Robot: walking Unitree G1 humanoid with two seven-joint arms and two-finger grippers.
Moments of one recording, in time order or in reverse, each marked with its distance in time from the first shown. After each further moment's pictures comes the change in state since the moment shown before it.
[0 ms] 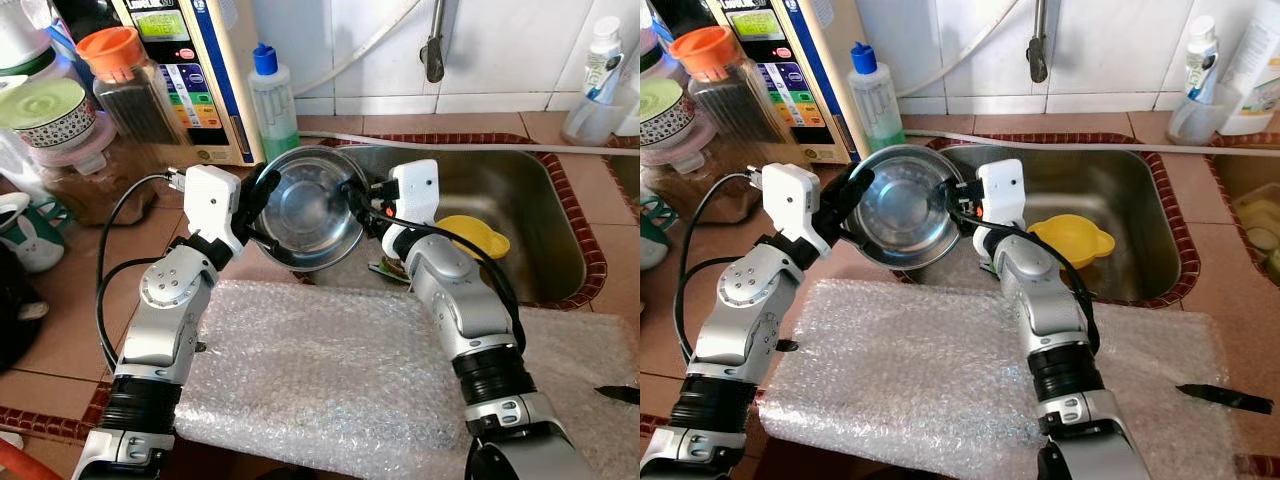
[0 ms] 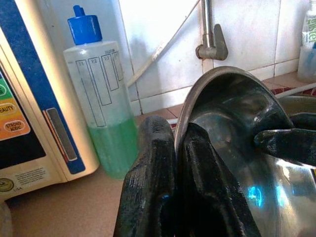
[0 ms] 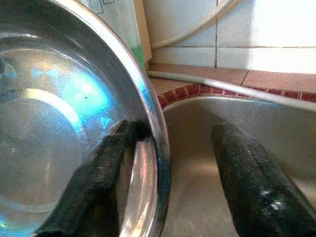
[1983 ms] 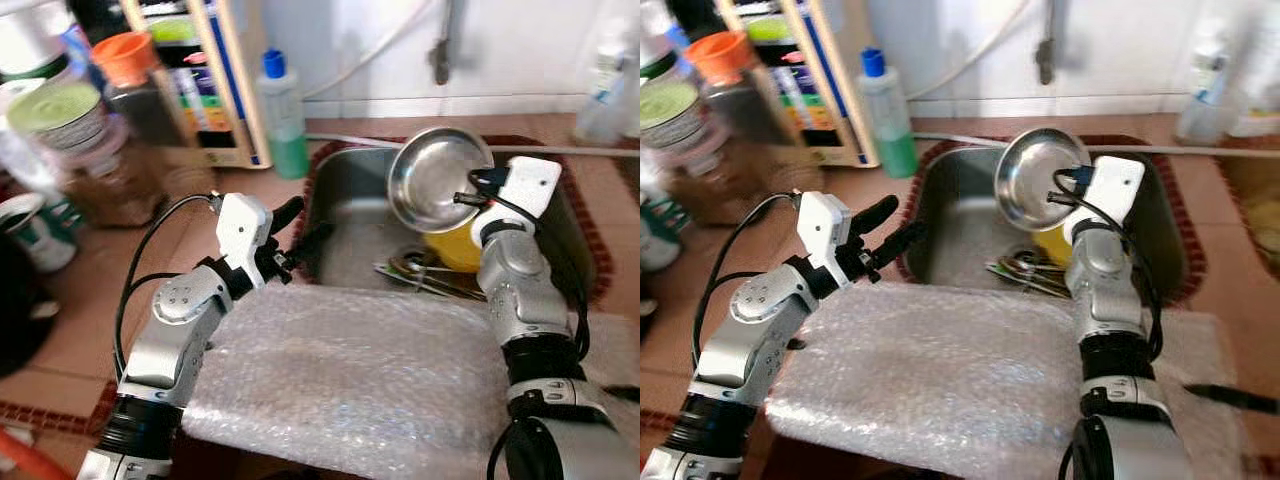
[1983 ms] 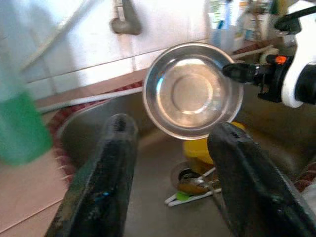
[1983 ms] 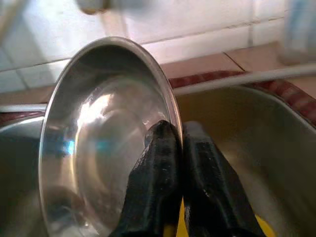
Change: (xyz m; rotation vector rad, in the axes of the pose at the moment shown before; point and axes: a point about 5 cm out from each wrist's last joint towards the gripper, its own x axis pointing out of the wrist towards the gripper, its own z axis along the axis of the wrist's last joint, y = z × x) left arm -0.011 -0.036 -0.010 -0.120 0.087 -0.315; right arm -0.027 -0.101 -0.001 0.049 -0.045 -0.596
